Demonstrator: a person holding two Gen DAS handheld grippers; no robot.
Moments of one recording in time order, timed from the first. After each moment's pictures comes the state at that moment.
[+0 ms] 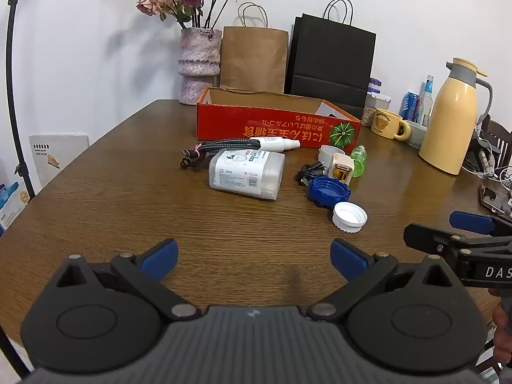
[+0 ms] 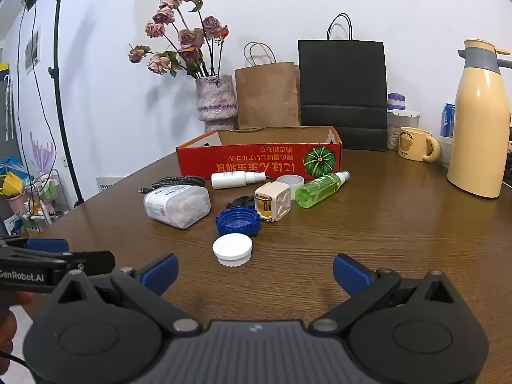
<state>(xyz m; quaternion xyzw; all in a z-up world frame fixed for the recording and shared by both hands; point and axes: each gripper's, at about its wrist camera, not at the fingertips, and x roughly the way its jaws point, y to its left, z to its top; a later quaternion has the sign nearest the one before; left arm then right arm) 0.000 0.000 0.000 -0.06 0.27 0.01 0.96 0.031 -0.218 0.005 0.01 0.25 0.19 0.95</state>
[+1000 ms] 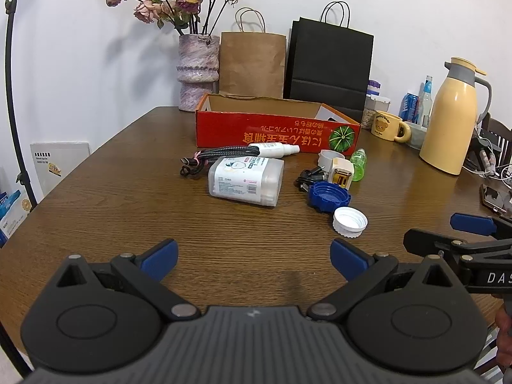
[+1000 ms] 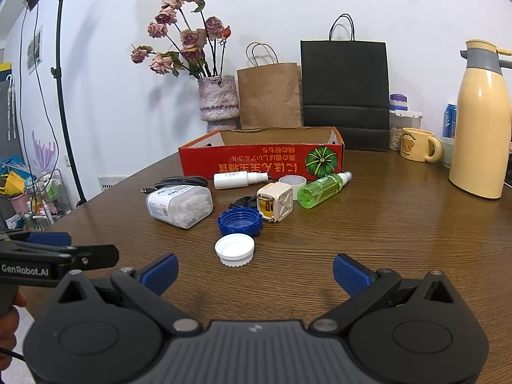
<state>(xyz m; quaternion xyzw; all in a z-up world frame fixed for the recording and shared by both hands) -0.001 -0.003 0.004 -0.05 0.26 0.02 0.96 0.031 -0.218 0.005 0.01 0.25 0.19 0.95</state>
